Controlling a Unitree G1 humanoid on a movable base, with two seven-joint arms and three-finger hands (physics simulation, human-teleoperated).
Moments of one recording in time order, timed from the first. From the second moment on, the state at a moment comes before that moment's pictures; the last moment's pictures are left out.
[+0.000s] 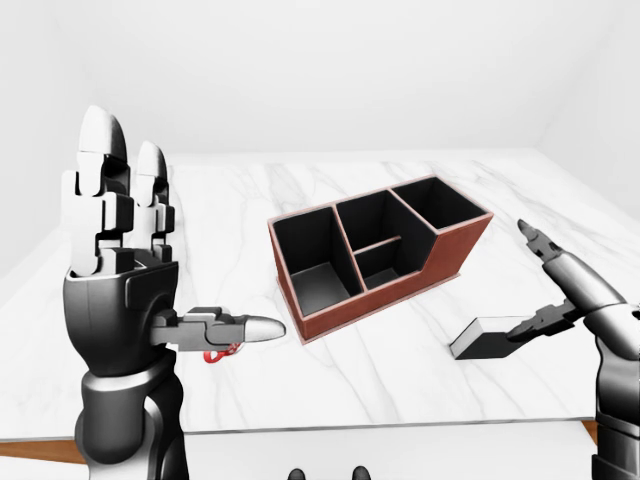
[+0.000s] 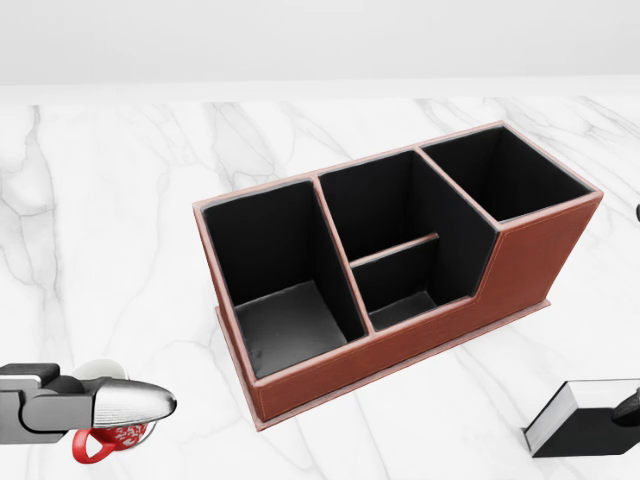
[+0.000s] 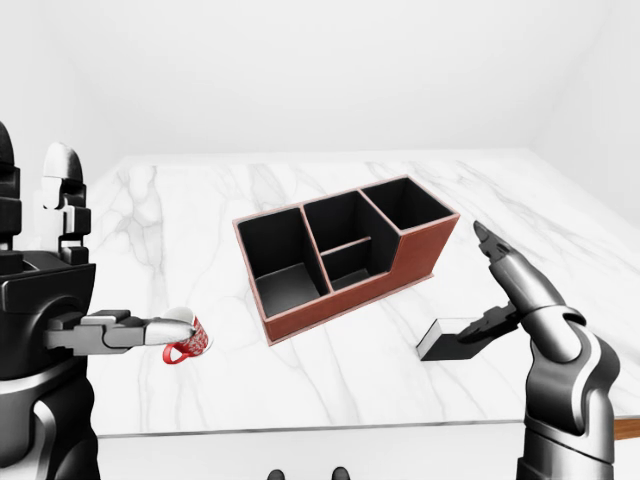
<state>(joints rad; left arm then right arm) 0.00 0.05 0.14 -0.88 -0.02 0.09 -0.12 -0.11 -0.47 -0.52 -0.13 -0.62 0.09 0.63</state>
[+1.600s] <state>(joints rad) 0.00 0.05 0.13 -0.89 -0.01 0.09 -0.12 -0.13 -0.46 -0.43 -0.10 -0.81 -0.04 0.69</state>
